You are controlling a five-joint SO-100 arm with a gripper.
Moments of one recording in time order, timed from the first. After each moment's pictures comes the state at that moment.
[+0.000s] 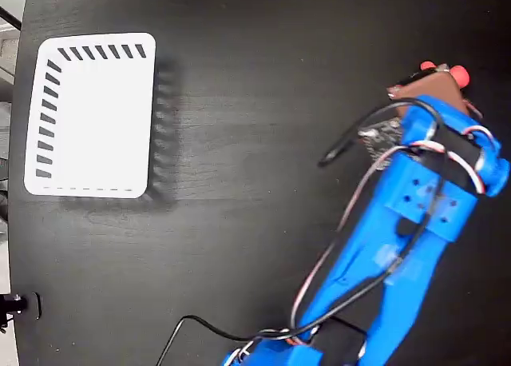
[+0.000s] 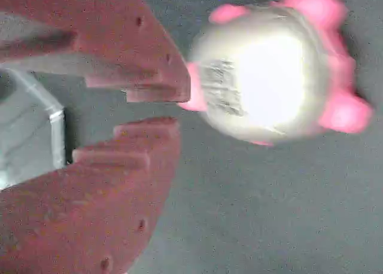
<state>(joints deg) 30.7 62.6 49.2 74.6 -59.9</state>
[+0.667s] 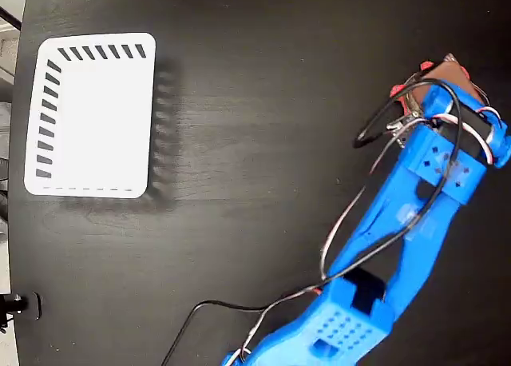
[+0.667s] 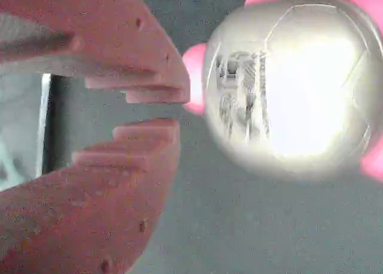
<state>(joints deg) 32.9 38.1 22.8 77.7 -68.6</state>
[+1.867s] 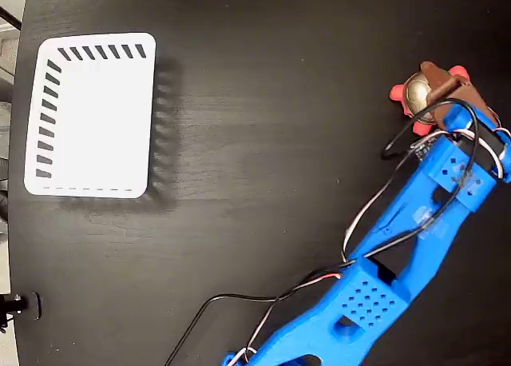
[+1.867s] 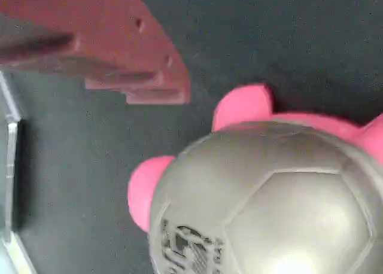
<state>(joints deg) 37.7 20.5 3.3 81.7 -76.0</state>
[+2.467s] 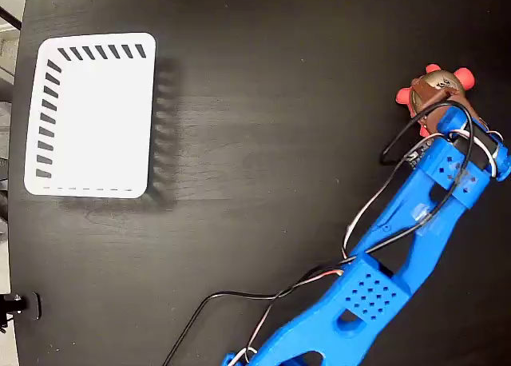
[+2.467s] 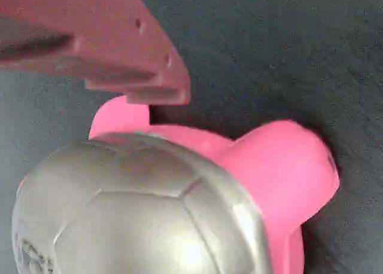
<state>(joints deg) 38.6 15.4 2.9 82.0 -77.7</state>
